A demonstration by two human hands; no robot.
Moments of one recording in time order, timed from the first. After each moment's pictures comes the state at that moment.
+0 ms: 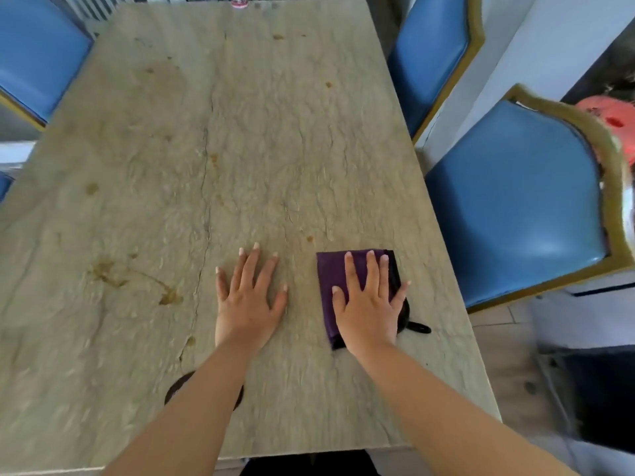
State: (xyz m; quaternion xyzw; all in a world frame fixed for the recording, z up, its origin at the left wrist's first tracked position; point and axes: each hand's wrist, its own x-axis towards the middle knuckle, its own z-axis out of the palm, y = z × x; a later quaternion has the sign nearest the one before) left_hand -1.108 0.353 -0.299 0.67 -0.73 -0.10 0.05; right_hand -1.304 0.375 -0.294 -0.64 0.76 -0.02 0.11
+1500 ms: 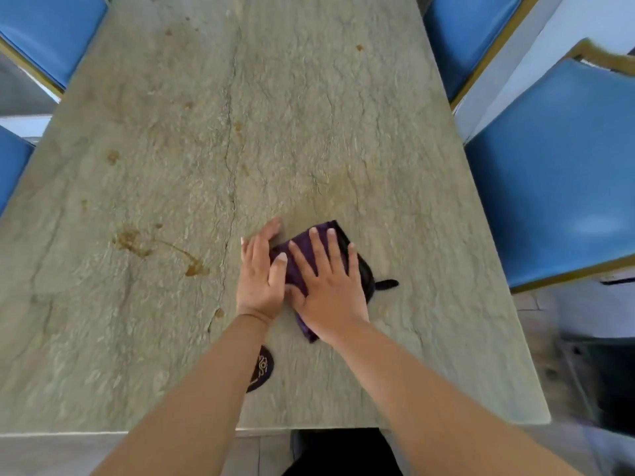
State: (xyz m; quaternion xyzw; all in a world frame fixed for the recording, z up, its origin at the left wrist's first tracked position) left_hand -1.084 0.350 -0.303 0.60 -0.64 -0.29 0.38; right_hand -1.218 0.374 -0.300 -0.78 0.62 0.00 0.09
